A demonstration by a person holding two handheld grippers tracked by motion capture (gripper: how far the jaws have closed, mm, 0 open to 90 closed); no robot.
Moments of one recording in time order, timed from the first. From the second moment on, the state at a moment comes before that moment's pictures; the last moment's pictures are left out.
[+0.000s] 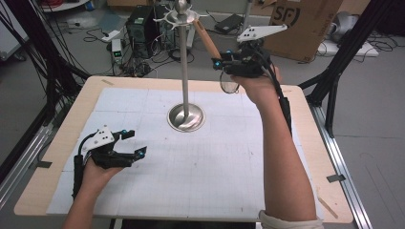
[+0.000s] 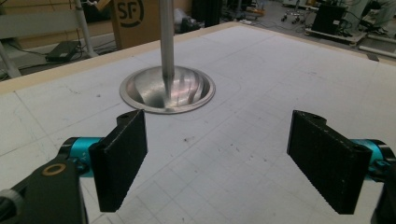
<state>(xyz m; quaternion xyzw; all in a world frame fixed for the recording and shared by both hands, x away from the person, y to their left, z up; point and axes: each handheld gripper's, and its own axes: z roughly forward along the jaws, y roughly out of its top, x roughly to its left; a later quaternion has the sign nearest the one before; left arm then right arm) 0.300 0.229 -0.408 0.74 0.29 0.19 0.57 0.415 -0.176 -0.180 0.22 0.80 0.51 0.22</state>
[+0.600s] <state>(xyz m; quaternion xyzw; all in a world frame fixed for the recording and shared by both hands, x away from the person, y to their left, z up) 0.300 0.232 -0.407 0.74 0.29 0.19 0.58 0.434 -0.154 -0.191 0.24 0.81 0.49 0.20</state>
